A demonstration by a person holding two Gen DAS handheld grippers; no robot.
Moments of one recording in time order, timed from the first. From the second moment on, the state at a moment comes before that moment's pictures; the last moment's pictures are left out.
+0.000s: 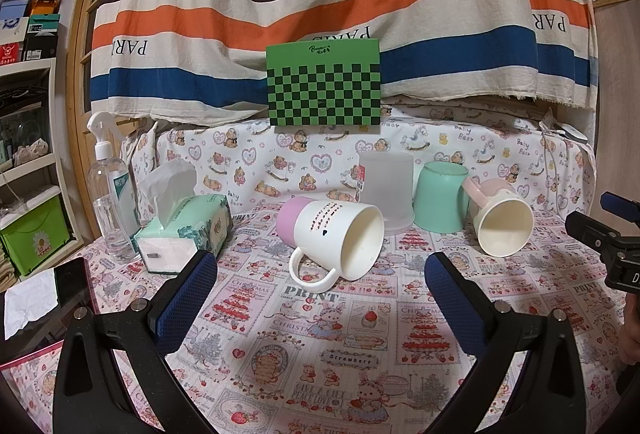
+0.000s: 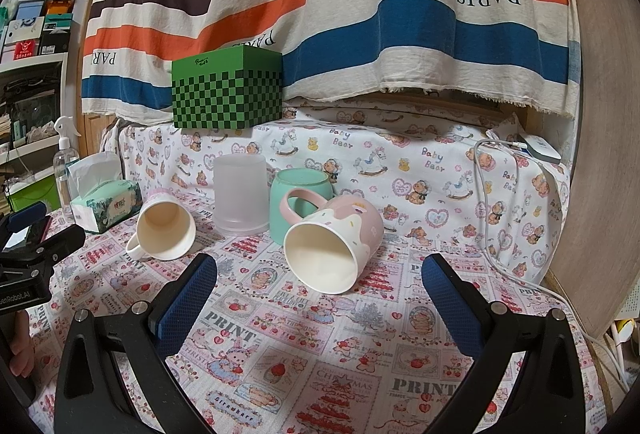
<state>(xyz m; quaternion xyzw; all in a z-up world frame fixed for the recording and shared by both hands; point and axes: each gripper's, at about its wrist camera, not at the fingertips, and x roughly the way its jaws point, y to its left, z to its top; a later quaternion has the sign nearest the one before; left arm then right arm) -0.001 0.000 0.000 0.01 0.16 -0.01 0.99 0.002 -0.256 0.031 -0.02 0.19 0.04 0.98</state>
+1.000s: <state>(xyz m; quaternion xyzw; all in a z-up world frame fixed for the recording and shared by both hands) -0.003 -0.001 0.000 0.02 0.16 -0.02 0.99 0.049 -0.290 0.086 0.12 0.29 0.04 0.95</state>
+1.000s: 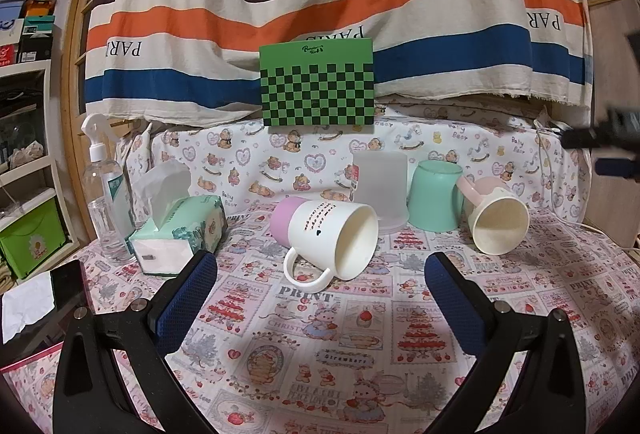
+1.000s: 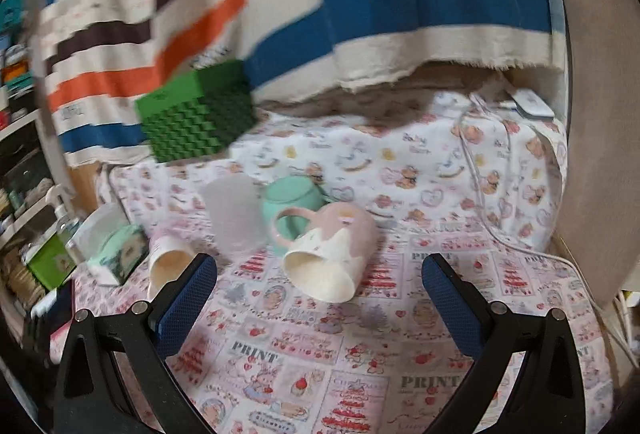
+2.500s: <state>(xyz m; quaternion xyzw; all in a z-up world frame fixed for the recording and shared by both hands) -0.002 -0.003 0.004 0.02 0.16 -0.02 0.99 0.143 -0.258 -0.015 0.31 0.56 0.14 0.76</state>
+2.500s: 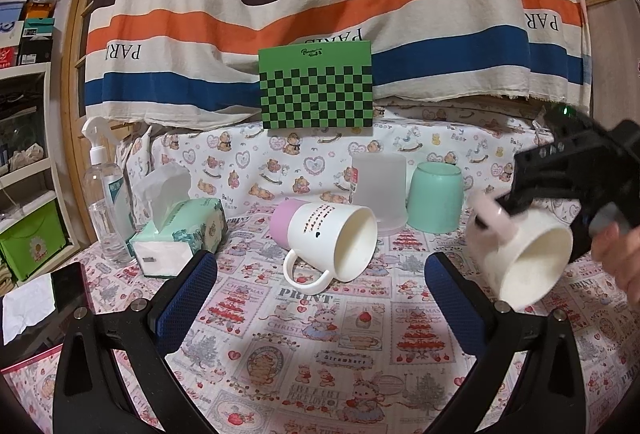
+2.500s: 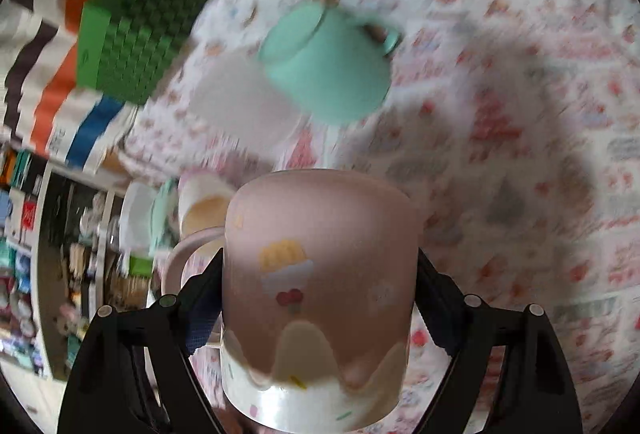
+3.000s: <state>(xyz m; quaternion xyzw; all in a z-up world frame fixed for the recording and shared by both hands) -0.002 -0.002 0.003 0.02 0.16 -0.02 0.99 0.117 -0.239 0.003 0.23 0.50 0.17 0.82</state>
